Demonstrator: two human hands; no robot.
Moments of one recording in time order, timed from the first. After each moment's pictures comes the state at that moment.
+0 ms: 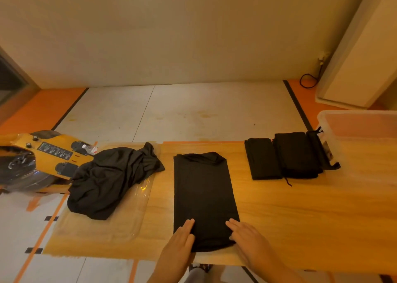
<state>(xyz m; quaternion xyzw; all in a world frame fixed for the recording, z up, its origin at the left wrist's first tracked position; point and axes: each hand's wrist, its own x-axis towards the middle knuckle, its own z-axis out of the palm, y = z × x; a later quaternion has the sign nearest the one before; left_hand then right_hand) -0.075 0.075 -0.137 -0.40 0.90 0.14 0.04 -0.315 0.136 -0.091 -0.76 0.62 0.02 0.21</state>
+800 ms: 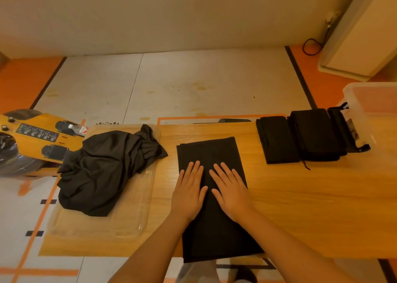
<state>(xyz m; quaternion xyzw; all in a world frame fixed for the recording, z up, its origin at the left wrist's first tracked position) -0.114 -0.036 -0.132 -0.46 0.88 0.13 0.00 -0.267 0.020 -0.114 -0.67 0.72 0.03 0.14</state>
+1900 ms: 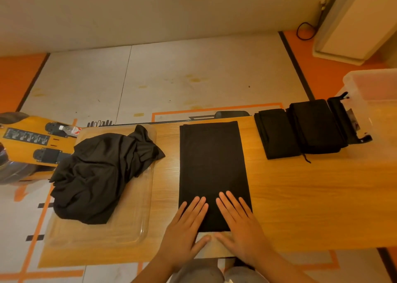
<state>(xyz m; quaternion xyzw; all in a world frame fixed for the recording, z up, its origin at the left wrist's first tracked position) -0.048 0.021 -0.143 -0.30 0.94 0.16 0.03 -0.246 0.101 -0.134 -0.67 0.71 0.03 0.20</state>
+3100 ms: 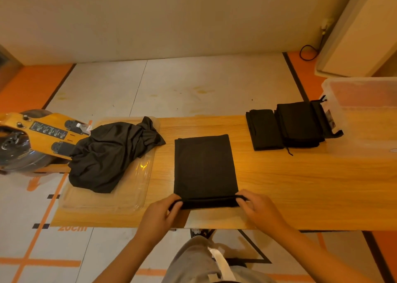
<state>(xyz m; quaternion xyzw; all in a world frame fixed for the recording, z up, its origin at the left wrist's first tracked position) -0.030 0.058 -0.081 -0.46 0.83 0.29 -0.12 -0.311 0.146 -0.086 -0.60 0.72 -0.20 0.30</state>
